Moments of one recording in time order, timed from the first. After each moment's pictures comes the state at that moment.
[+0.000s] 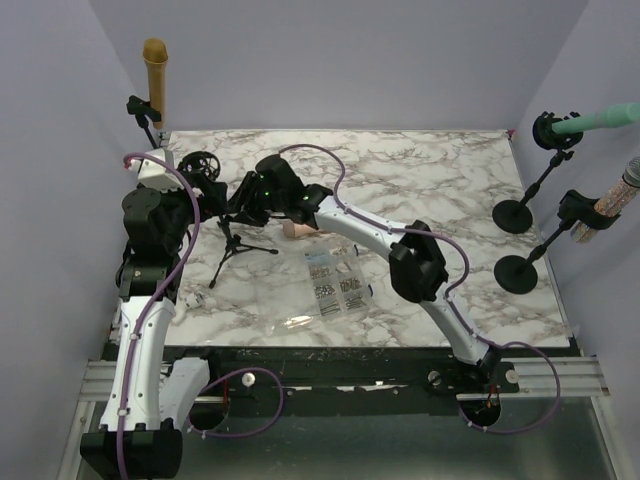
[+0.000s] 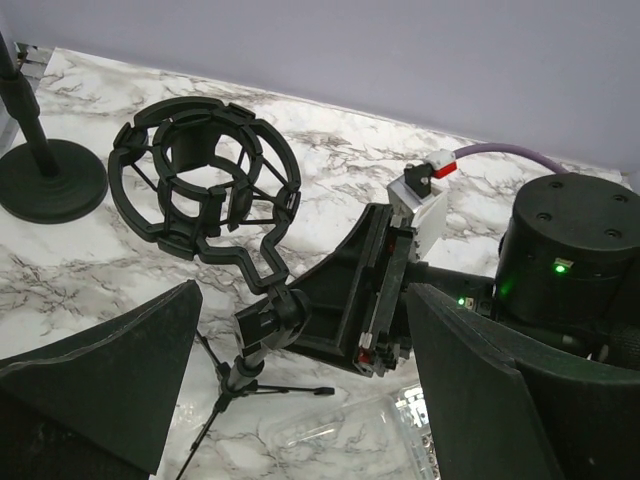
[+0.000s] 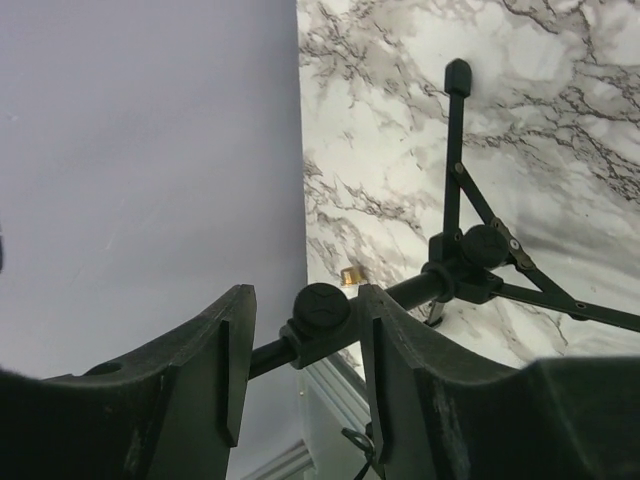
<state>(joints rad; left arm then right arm) 0.02 0.83 0.93 -0.25 0.16 -0.32 0.91 2.38 2.16 -0.26 -0.20 1.21</state>
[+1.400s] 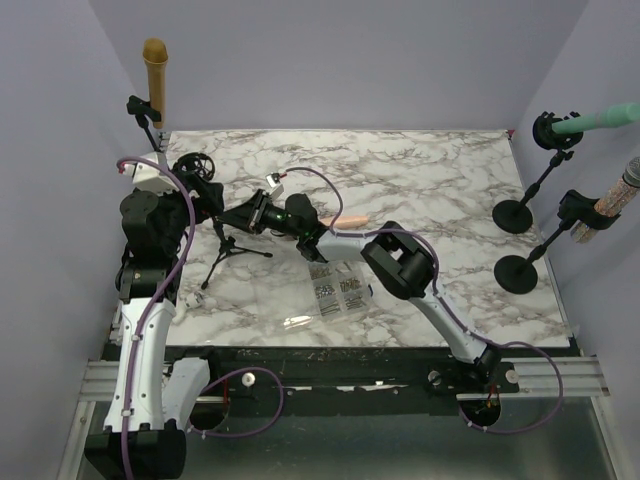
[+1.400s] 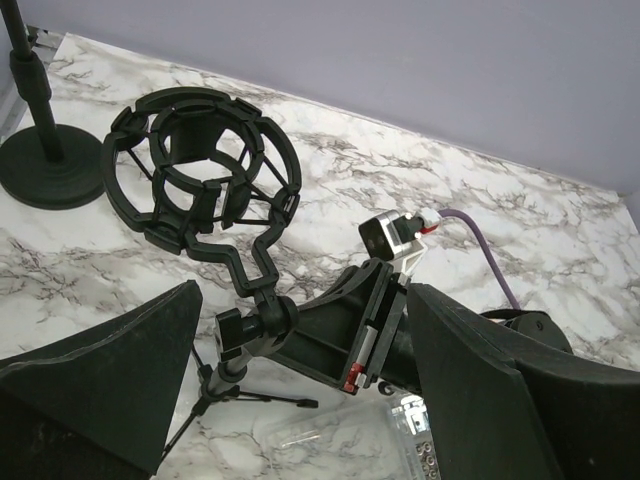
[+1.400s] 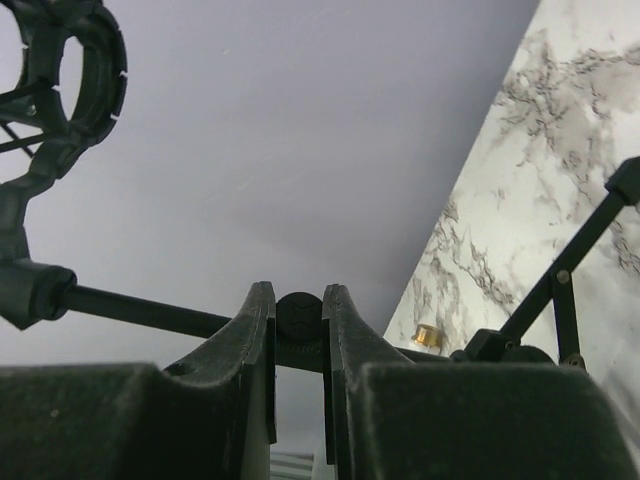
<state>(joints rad) 0.06 0.82 0.91 -0.23 0.16 -0.37 0.90 2.49 1.74 0.85 -0.35 1.32</state>
